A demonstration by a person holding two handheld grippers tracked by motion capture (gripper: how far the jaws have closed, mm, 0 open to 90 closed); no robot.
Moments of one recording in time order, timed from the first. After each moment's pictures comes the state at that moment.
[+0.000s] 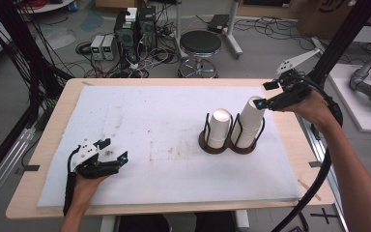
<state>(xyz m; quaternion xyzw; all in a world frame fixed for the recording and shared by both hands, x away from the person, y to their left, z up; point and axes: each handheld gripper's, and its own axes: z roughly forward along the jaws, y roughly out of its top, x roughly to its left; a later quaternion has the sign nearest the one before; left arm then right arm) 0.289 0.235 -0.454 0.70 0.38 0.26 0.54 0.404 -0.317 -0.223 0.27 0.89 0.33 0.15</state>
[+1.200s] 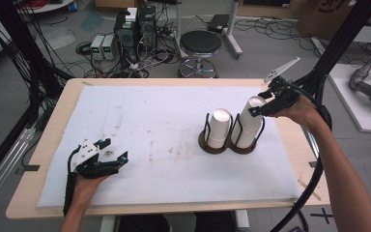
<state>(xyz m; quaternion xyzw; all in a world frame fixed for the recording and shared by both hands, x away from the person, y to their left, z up) 0.289 0.235 -0.454 0.70 0.38 0.26 0.54 0.423 -0.312 -0.259 0.30 0.91 0.27 0.10</state>
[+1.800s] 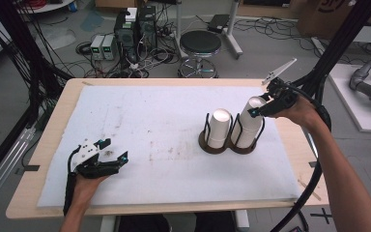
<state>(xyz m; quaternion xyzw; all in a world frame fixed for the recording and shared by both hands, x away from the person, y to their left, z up) 0.289 0.234 -0.454 0.70 0.38 0.26 0.54 0.422 -0.309 -0.261 0.29 0.92 0.25 0.10</state>
